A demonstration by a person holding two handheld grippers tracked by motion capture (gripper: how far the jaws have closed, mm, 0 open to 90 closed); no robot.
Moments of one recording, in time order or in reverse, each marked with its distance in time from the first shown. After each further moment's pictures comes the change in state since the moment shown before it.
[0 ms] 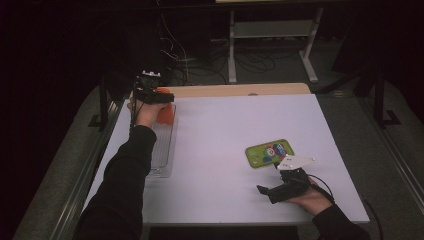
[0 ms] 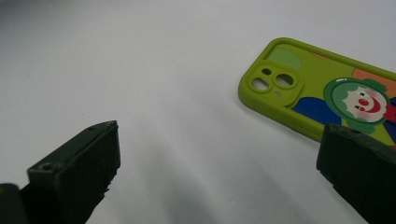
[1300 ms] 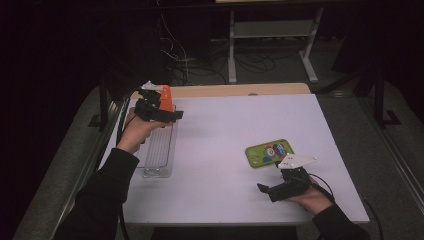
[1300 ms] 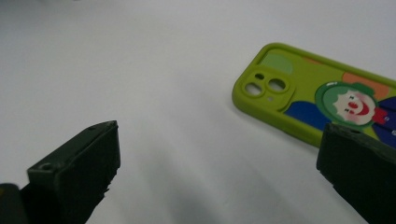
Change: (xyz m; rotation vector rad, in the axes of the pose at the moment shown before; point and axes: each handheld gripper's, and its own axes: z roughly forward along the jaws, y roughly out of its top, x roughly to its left) left arm -0.039 -0.034 -0.094 -0.039 -0.404 0.161; right arm -0.002 0.001 -0.002 -0.012 -0.009 0.007
